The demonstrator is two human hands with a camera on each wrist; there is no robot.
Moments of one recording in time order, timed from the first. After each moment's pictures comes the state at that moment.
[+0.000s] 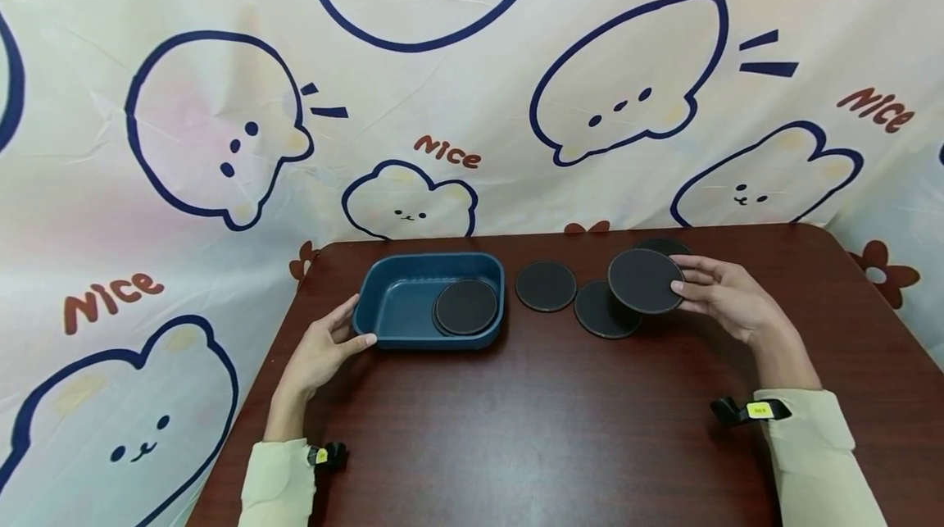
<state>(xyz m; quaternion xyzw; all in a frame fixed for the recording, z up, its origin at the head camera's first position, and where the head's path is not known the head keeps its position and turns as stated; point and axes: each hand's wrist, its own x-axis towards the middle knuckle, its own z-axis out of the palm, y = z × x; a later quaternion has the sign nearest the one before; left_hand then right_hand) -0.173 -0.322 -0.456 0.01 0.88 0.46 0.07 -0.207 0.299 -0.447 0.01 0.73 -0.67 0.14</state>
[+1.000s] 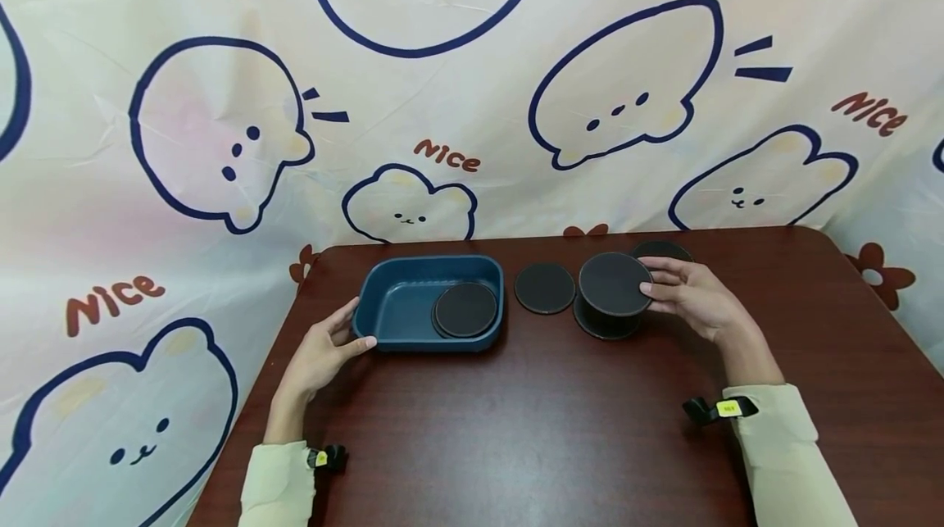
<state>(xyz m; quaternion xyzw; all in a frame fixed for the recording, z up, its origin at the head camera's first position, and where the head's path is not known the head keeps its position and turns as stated) -0.173 -0.323 -0.458 0.01 0.88 0.47 0.06 -0.213 0.261 -0.446 0.00 0.73 -0.66 0.15</state>
